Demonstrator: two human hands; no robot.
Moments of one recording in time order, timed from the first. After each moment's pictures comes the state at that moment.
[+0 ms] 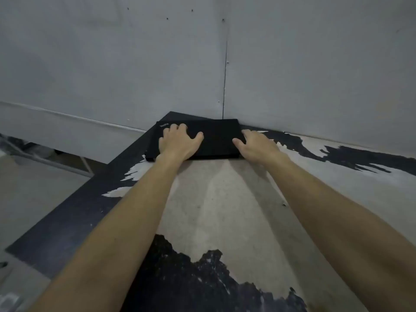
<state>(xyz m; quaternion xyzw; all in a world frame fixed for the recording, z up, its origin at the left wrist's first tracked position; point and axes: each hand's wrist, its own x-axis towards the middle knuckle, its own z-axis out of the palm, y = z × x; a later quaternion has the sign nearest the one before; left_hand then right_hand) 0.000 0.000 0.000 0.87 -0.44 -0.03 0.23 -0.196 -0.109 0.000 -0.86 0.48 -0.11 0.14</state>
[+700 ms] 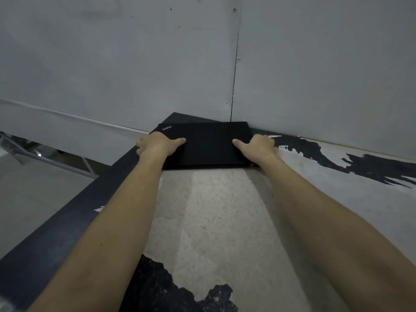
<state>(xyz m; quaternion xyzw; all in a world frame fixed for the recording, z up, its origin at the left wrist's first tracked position) 0.089 -0.028 -0.021 0.95 -0.24 -0.13 0.16 -0.146 -0.157 -0.029 -0.78 0.58 -0.13 0.19</state>
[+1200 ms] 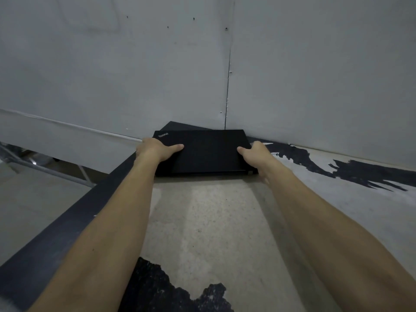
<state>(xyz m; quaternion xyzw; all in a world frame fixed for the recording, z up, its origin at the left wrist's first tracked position) 0.087 -0.015 -0.005 0.92 -0.24 -0.16 0.25 -0.166 -0.155 -0.022 -0.70 0.55 -0.23 0.40</state>
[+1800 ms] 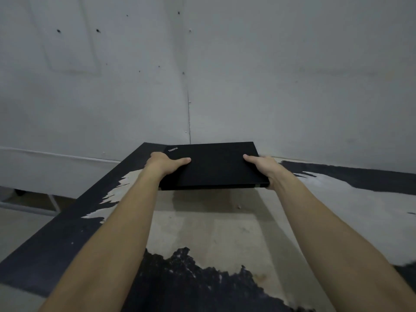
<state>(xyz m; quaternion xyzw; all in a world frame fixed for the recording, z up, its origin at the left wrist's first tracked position) -0.076 0.033 0.056 0.85 -0.36 -0.23 0.31 -0.364 -0.052 0.055 -0.50 0.51 -0.35 0.61</state>
